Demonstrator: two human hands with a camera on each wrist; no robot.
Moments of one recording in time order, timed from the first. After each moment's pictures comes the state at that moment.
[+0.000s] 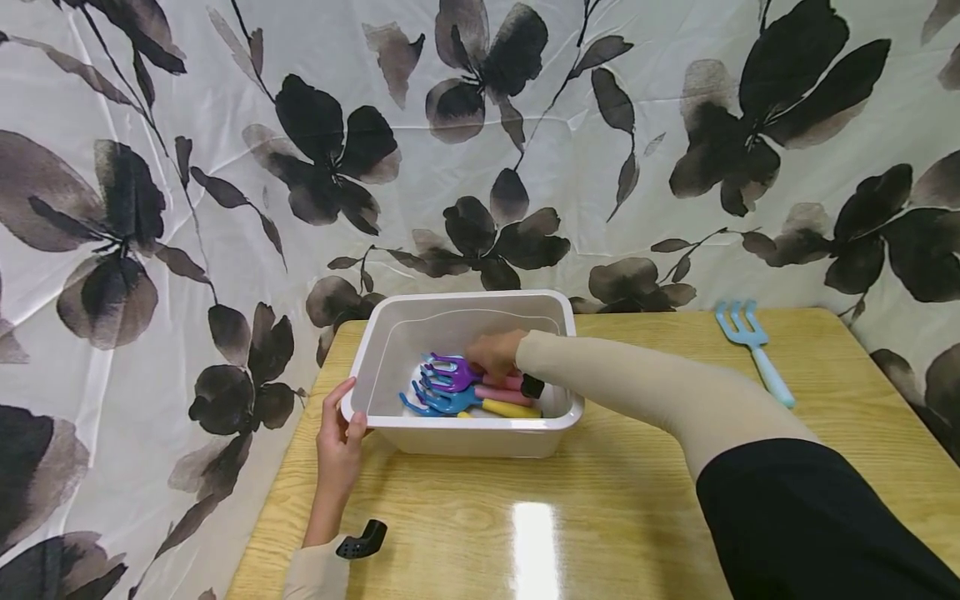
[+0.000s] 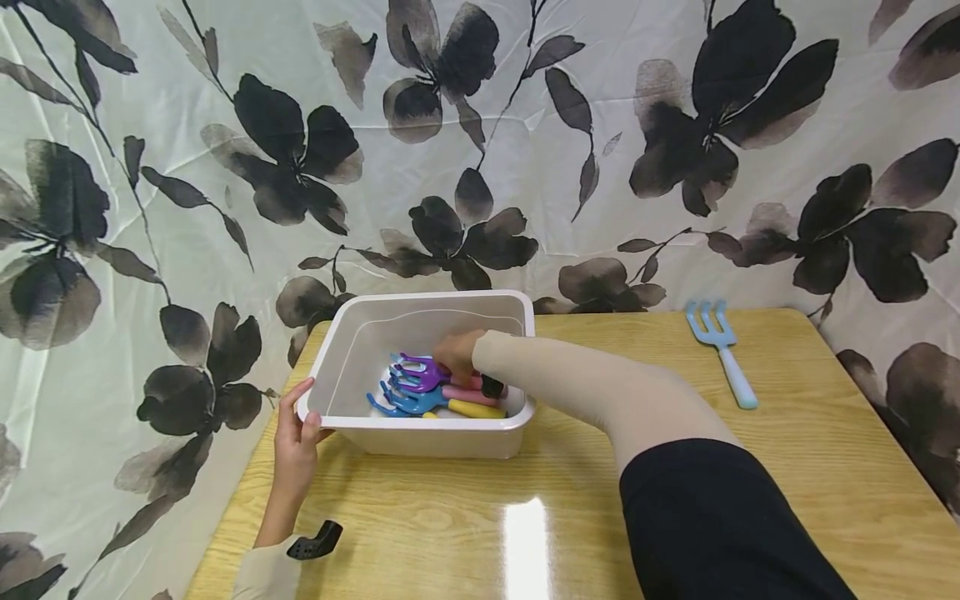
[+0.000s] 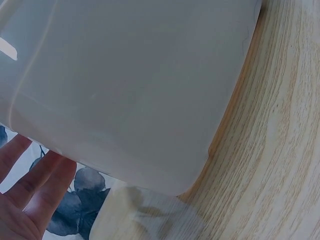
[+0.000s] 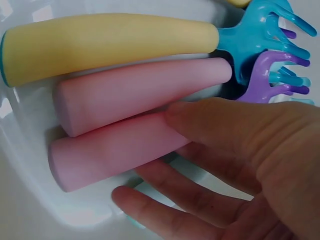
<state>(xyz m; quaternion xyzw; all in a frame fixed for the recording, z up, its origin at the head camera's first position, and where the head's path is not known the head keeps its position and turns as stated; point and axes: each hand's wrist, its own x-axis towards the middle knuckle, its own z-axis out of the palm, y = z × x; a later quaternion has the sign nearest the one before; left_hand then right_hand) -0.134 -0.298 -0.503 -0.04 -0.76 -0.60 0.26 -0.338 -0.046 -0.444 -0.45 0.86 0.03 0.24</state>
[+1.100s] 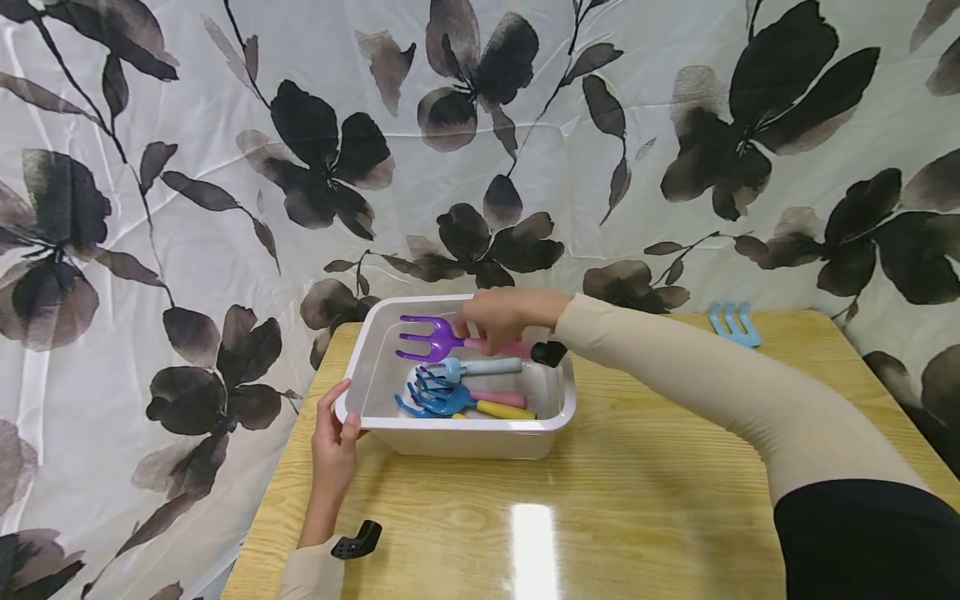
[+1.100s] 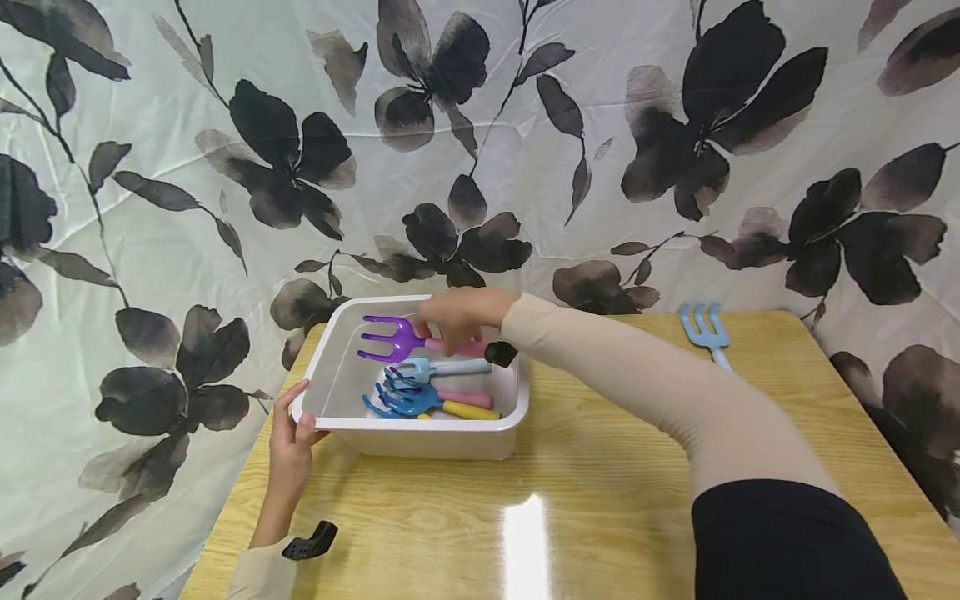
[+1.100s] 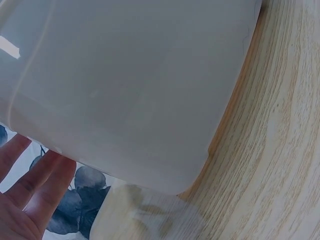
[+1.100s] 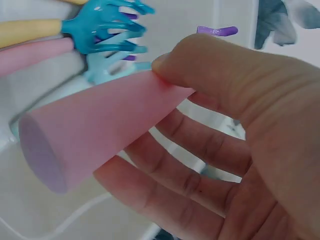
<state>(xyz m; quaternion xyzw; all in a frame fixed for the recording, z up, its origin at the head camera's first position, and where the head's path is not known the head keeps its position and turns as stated) -0.139 -0.298 -0.496 -0.05 -0.75 -0.61 0.25 -0.332 -0.015 -0.328 -0.50 0.84 -0.06 0.21</state>
